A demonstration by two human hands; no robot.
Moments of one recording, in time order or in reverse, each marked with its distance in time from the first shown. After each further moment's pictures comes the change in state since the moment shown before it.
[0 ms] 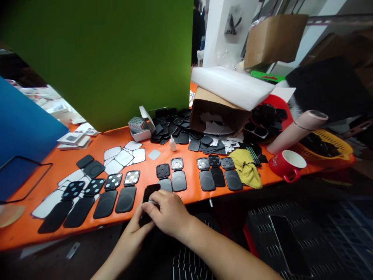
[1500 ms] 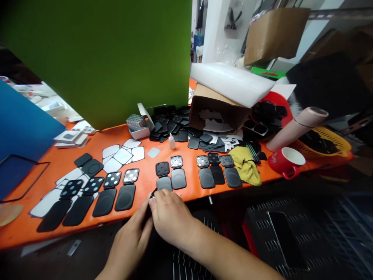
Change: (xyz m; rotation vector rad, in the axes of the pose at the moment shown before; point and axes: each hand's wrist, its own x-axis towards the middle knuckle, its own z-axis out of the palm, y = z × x) left_hand -0.014 -0.001 -0.002 0.876 0.108 0.209; right_hand -0.010 -0.012 -0.006 -0.247 -0.033 0.080
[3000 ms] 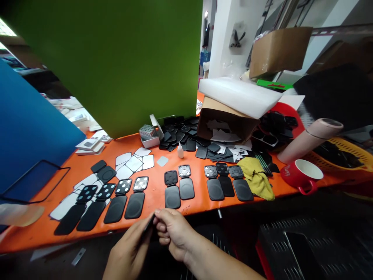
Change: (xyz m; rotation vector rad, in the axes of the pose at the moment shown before) left_hand -0.011 -0.018 -0.016 -0.265 0.185 0.125; right_hand 0.003 -0.002 0.035 1.625 -0.319 0.516
